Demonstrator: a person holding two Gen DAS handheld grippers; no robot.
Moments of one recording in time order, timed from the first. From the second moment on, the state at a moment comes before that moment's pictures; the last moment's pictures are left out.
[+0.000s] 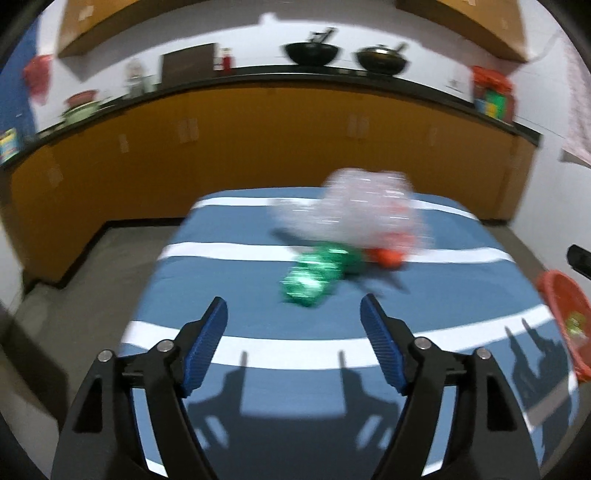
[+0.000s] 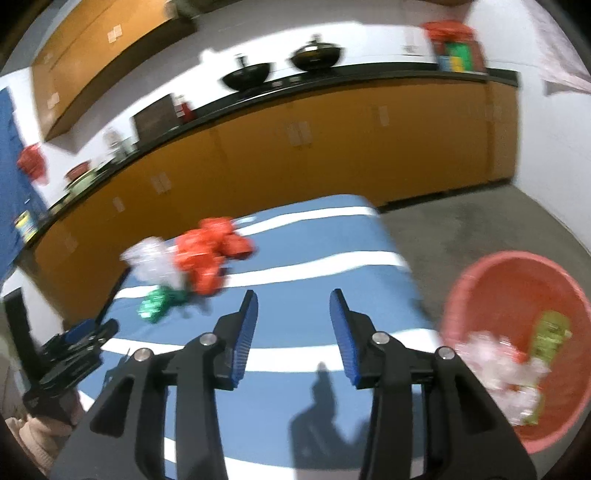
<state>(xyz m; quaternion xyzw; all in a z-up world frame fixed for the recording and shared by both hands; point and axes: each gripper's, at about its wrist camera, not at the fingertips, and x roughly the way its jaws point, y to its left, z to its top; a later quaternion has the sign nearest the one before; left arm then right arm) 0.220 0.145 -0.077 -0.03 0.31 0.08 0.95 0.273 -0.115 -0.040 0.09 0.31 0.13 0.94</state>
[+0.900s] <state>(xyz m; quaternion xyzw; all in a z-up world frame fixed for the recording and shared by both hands) 0.223 0.263 -0.090 -0.06 0.32 0.18 0.93 0.358 0.067 -0.059 -0.01 0.32 0.21 0.92</state>
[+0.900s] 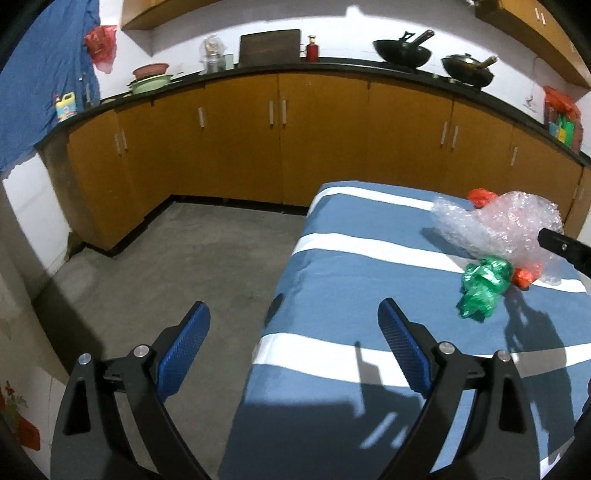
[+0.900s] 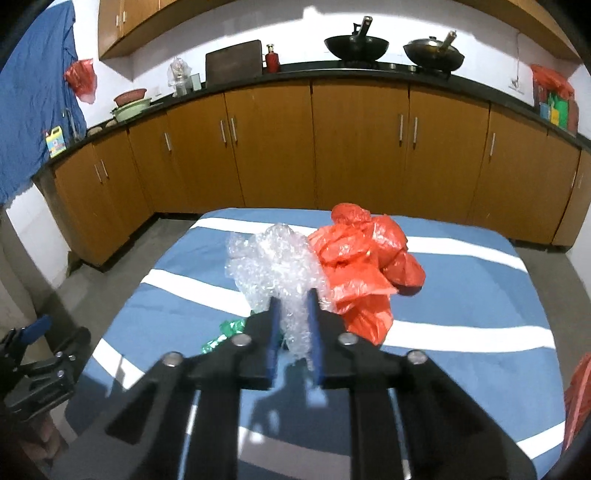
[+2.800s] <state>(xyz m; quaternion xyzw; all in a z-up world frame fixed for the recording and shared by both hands) 0.312 0.140 -0.112 0.01 0.40 -0.02 0.92 0.331 -0.102 -0.088 0.08 0.35 0.11 0.93</state>
